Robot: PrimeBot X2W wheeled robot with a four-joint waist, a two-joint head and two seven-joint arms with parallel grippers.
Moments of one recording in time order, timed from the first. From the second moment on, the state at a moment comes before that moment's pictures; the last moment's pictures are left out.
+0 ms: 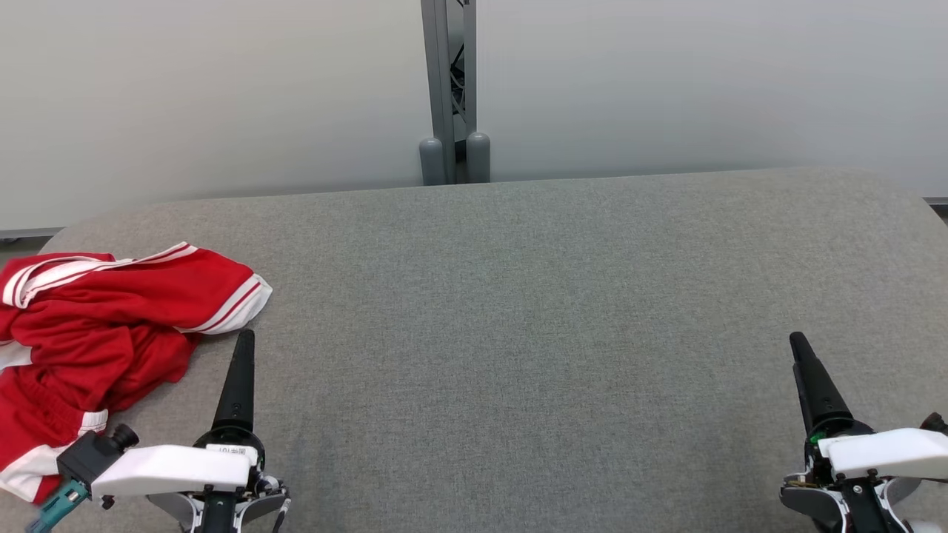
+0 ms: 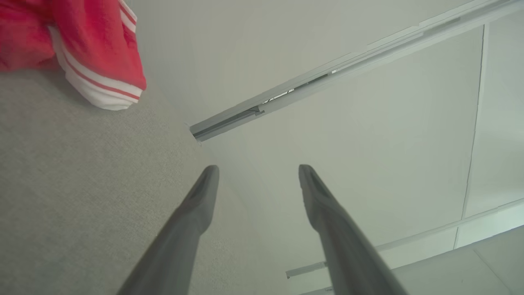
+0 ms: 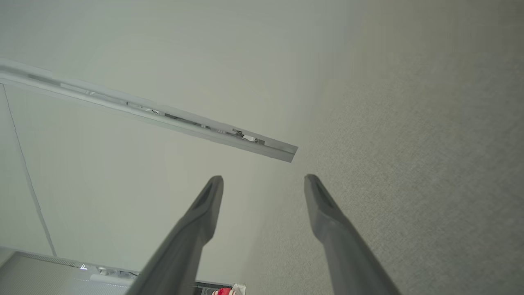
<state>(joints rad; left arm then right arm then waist) -0.08 0.04 -0.01 0.26 -1.29 -0.13 -0.03 -0.11 -0.06 -0.05 0.29 1.33 0.13 0.04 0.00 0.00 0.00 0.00</state>
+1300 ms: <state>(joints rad) -0.02 0.06 -0.14 0.13 -0.58 0.04 -0.14 -0.05 -0.05 0.07 0.17 0.62 0.13 -0.11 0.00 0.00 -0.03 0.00</state>
